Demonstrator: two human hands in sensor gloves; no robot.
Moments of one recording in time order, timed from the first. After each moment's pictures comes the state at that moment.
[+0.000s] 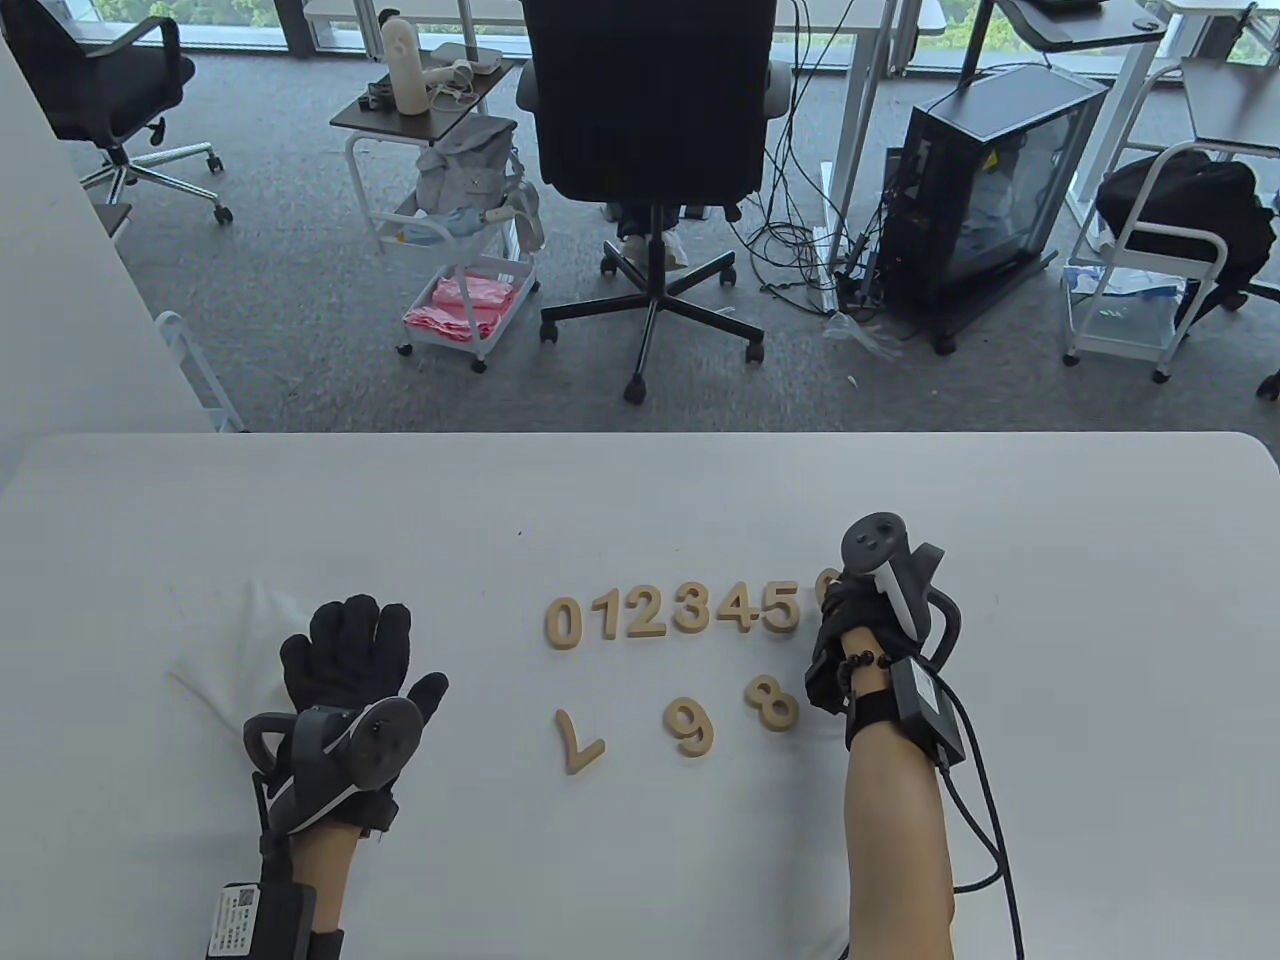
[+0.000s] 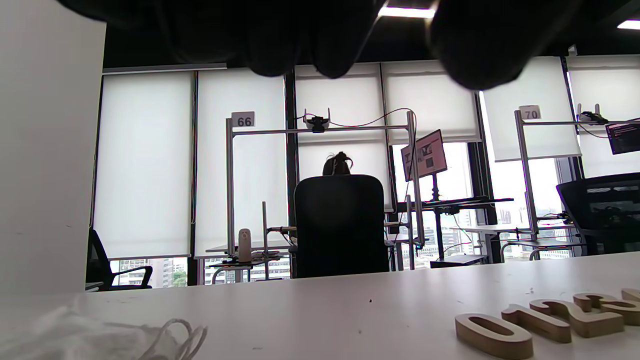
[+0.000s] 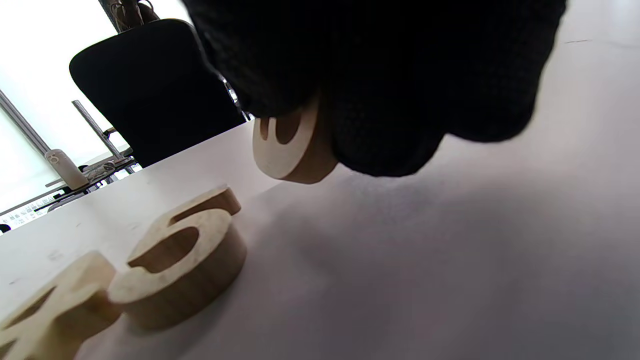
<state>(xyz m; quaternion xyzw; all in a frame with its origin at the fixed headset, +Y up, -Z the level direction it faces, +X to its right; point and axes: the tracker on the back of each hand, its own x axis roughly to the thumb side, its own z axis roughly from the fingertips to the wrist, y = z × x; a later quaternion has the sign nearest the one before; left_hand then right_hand) -0.266 -0.677 -0.331 0.18 -0.07 -0.01 0.98 0.205 -0.747 -0.504 -0.21 0.03 0.96 0.20</state>
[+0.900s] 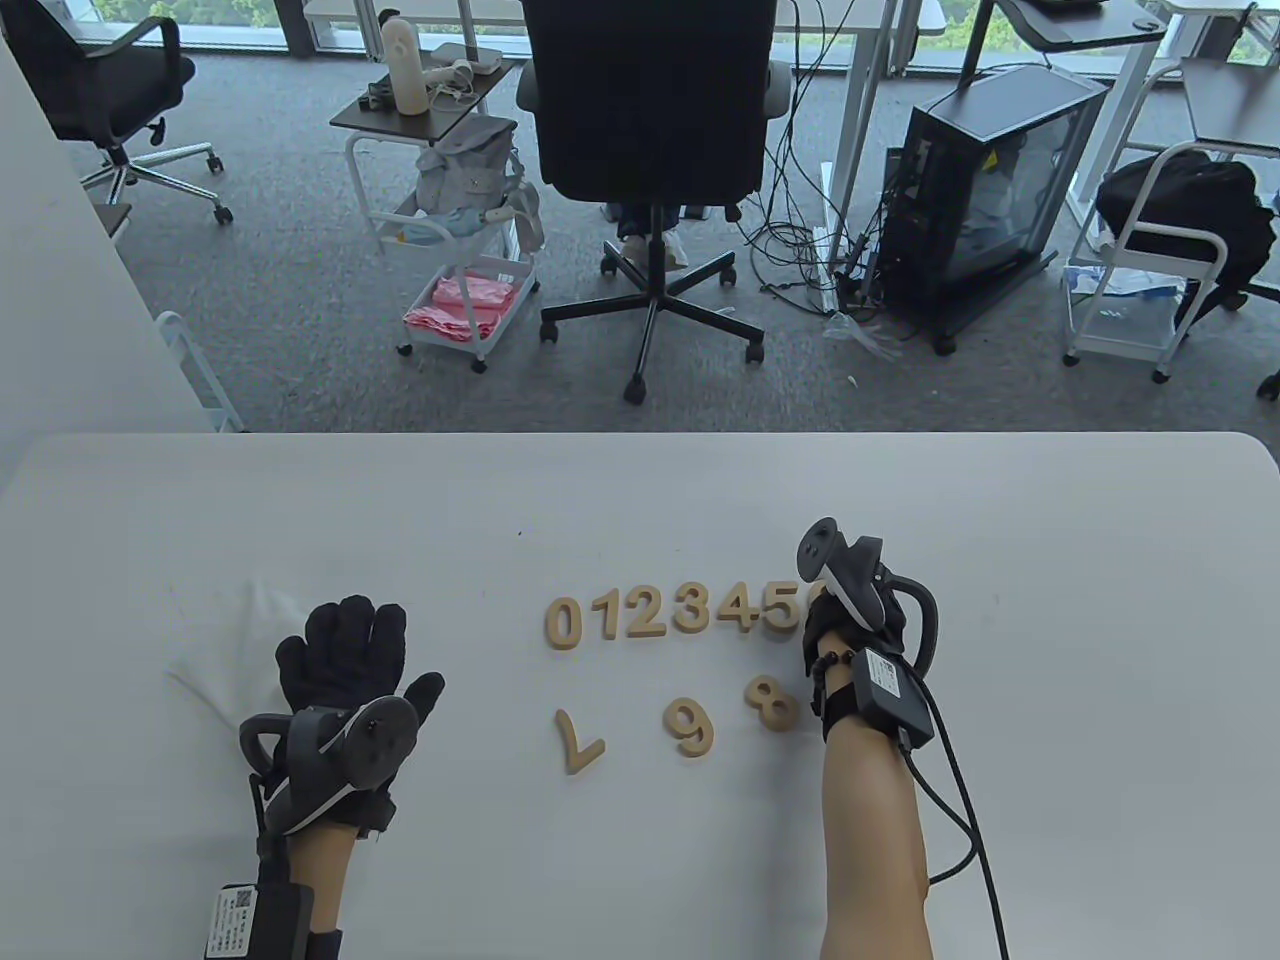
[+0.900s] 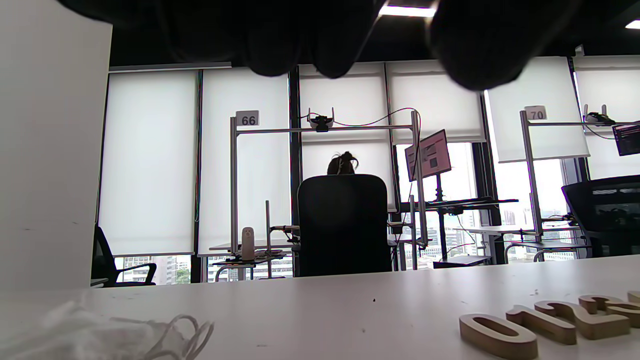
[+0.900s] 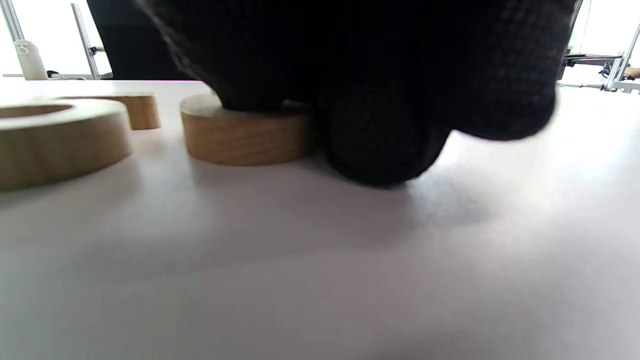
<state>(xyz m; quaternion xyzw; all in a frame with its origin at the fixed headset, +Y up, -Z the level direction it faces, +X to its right) -0.269 -0.675 -0.331 0.18 -0.07 -0.01 0.98 0.183 -0.765 -0.521 -0.19 0.04 0.98 0.01</state>
